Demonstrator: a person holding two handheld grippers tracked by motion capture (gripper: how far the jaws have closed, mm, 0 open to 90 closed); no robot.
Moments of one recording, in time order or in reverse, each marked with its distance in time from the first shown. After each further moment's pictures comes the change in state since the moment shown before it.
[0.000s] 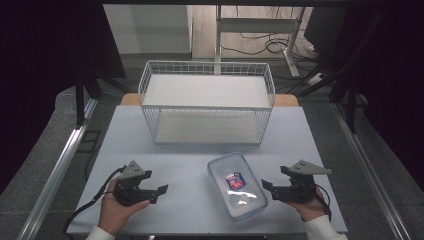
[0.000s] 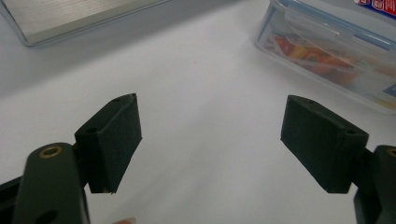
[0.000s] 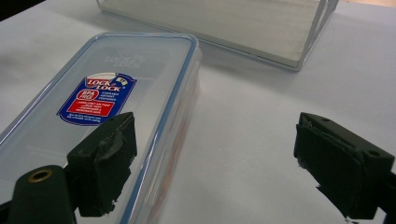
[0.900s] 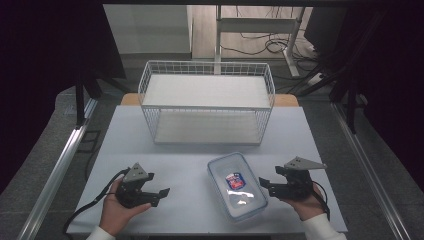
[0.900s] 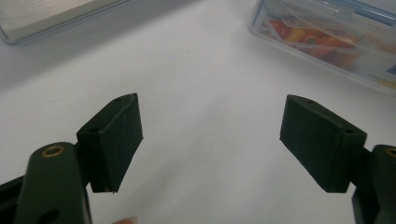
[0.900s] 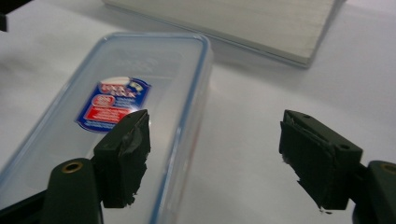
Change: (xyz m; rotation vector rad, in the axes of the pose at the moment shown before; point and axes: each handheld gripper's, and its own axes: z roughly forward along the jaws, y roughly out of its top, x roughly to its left) left arm -0.002 -0.004 0.006 0.036 -0.011 0.056; right arm 0.012 0.017 0.000 0.064 0.003 0.018
